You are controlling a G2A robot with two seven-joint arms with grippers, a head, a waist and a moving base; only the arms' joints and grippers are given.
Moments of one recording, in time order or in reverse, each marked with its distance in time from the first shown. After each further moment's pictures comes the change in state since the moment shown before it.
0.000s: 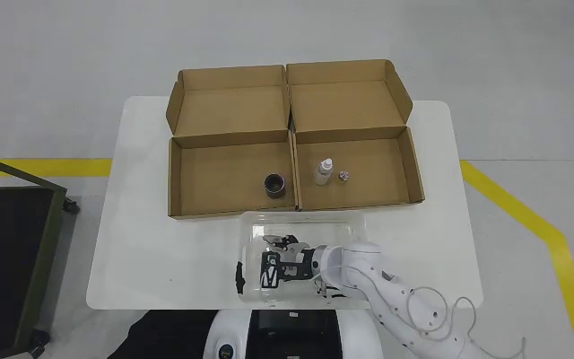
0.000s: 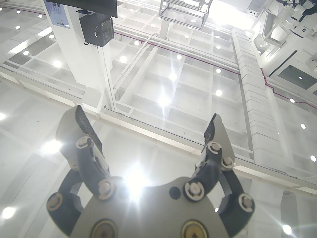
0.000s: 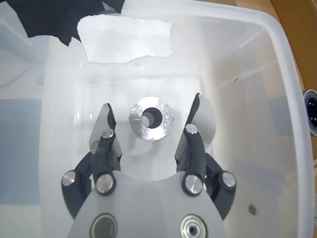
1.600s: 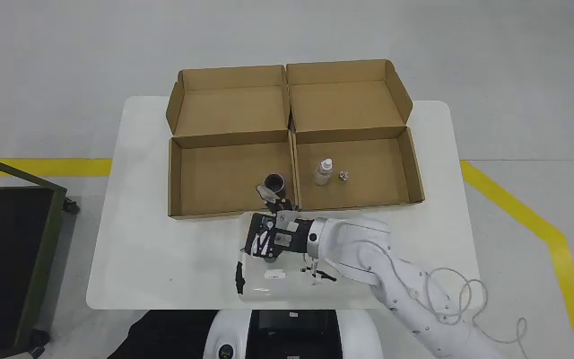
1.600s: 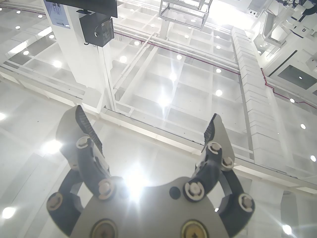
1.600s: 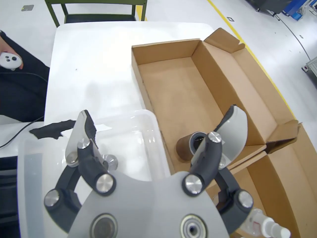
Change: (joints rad) left arm 0.000 0.000 0.000 0.000 0.000 0.000 0.000; right arm 0.076 -0.025 0.036 -0.177 0.231 0.110 0.105
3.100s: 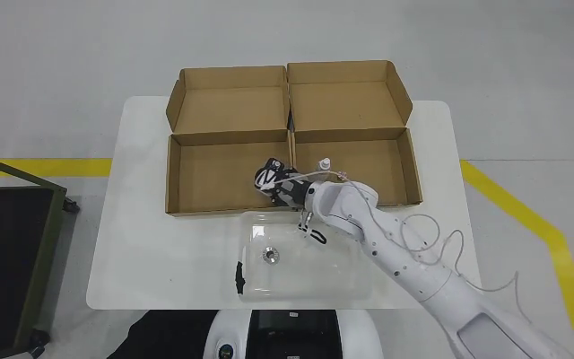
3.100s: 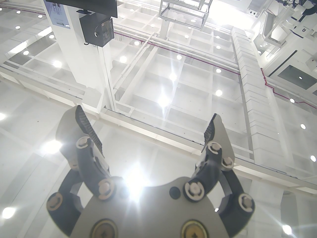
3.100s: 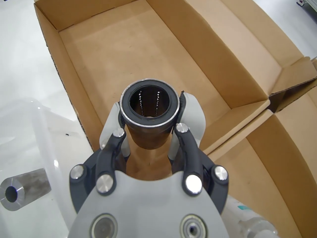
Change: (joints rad) left arm 0.000 0.000 0.000 0.000 0.000 0.000 0.000; right arm 0.321 -0.055 -0.146 0.478 0.212 0.257 -0.032
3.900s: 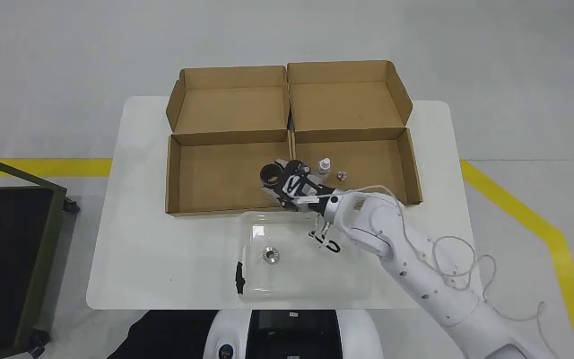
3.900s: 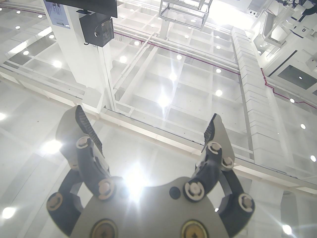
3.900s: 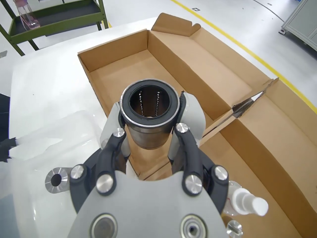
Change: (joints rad) left arm 0.000 0.000 0.000 0.000 0.000 0.000 0.000; right arm -0.145 0.099 0.133 -0.249 0.006 -0.024 -0.098
